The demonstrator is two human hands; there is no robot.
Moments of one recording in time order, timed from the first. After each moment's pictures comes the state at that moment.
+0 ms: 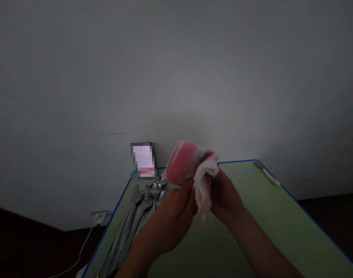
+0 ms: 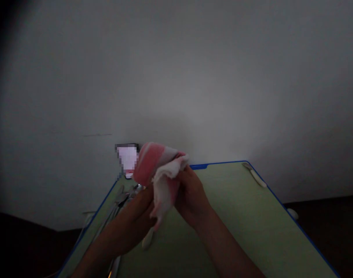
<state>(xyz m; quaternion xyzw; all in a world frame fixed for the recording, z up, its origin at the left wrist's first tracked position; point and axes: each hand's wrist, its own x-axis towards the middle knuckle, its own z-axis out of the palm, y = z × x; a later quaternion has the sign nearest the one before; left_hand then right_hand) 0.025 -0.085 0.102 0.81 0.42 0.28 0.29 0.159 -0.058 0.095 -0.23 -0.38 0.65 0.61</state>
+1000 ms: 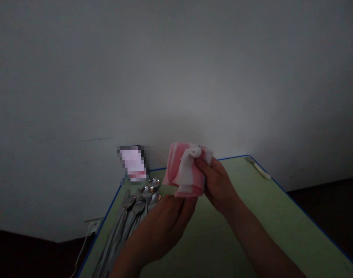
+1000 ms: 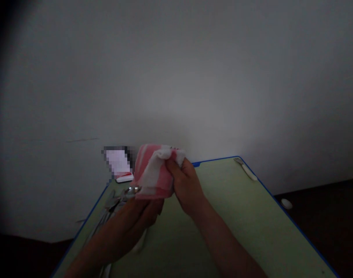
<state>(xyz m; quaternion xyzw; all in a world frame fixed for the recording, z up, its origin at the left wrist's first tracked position) 0.037 -0.085 0.103 0.86 0.43 0.20 0.18 0.181 -0.048 0.097 -0.30 -0.41 0.57 0.65</state>
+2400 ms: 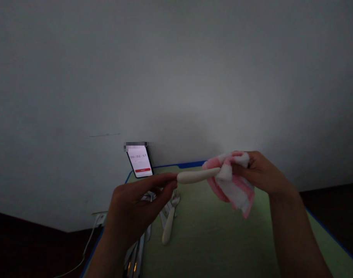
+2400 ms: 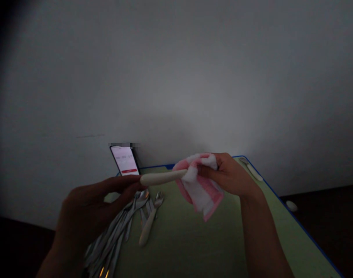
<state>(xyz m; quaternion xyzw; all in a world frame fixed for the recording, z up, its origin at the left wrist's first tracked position) 0.009 -0.082 0.126 0.77 0.51 0.39 0.03 0.280 -0.051 0.116 -0.40 -0.68 0.43 0.43</state>
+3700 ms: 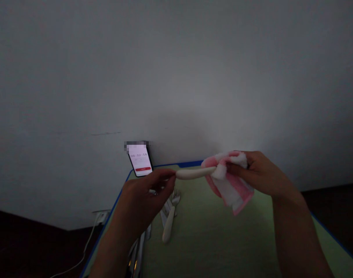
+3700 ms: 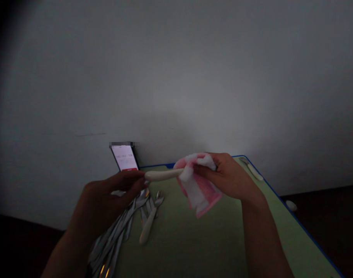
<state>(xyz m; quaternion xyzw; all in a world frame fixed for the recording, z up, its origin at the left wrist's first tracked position) 0.004 -0.067 0.111 0.79 0.49 0.37 0.05 0.273 -0.059 0.129 -0.45 -0.75 0.32 0.36</state>
